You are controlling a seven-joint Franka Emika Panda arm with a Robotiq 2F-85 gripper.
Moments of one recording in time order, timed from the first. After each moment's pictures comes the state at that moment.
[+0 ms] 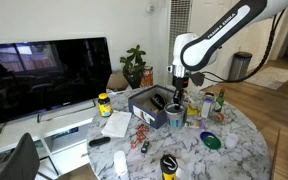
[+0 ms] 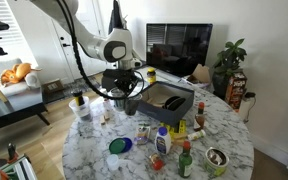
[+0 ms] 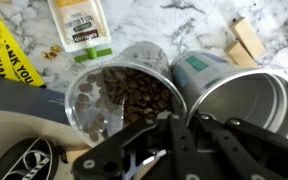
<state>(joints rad) 0.02 0.27 0.13 -2.15 0.08 2.43 -0.27</state>
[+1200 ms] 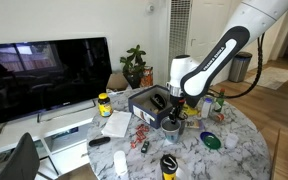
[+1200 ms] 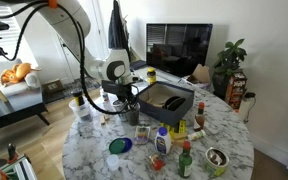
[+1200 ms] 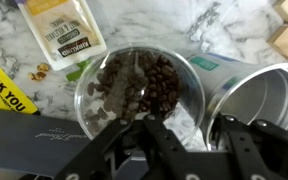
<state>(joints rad) 0.12 0.45 0.06 -2.16 -0.07 2.65 0.01</state>
